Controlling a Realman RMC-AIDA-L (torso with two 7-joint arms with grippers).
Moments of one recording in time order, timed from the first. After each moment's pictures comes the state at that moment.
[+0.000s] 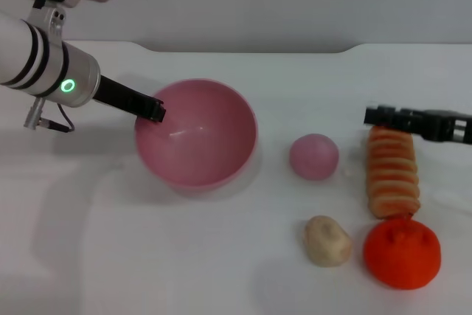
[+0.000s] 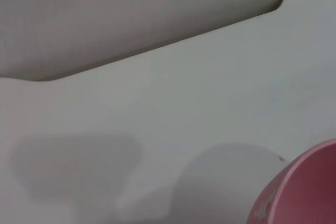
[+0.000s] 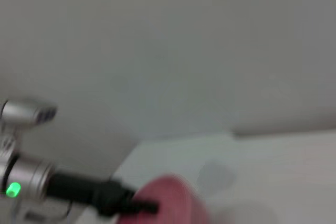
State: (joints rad) left arm -0.67 -2.06 1.26 1.08 2.51 1.25 -2.65; right arm 0.44 2.07 -0.67 -0.80 -1.94 -1.56 1.96
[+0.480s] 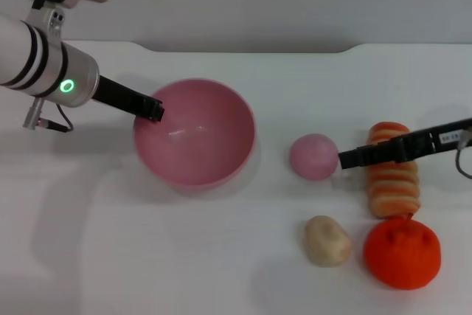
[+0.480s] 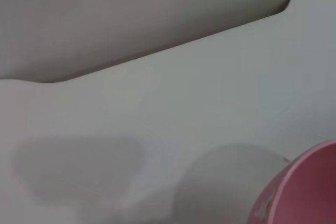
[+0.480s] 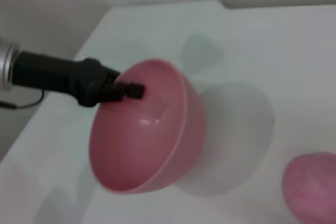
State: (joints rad) left arm -0.67 -2.06 1.26 1.08 2.51 1.24 -2.65; right arm 0.59 2.07 -0.83 -1.01 -2.27 -1.66 2.32
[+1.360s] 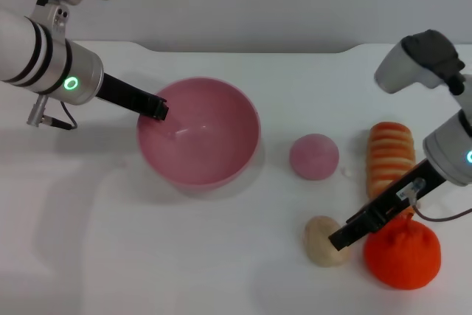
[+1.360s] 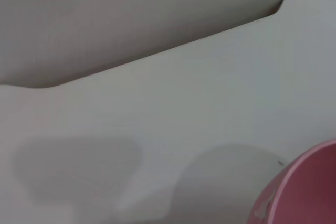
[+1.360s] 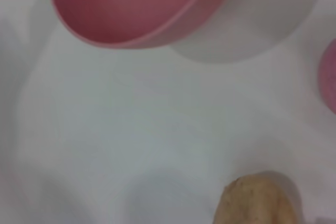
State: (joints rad) left arm -0.68 -2.06 1.26 1.08 2.51 1.25 -2.65; right arm 0.70 2.08 -1.23 -0.98 -2.45 -1.64 2.48
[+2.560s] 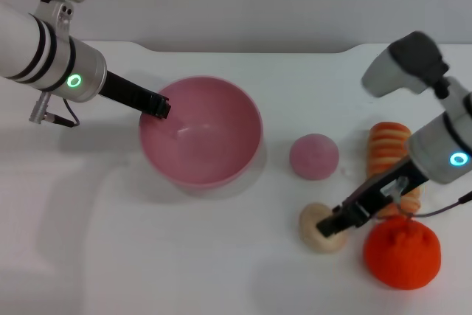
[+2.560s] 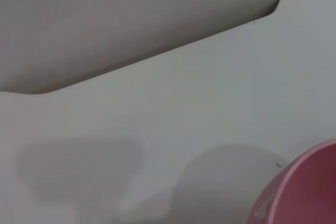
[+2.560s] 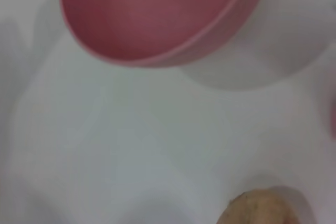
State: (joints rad) left arm -0.69 -2.06 1.27 1.08 2.51 1.25 -2.65; right arm 0.69 2.08 -1.29 -0.94 -2.39 -1.53 2.41
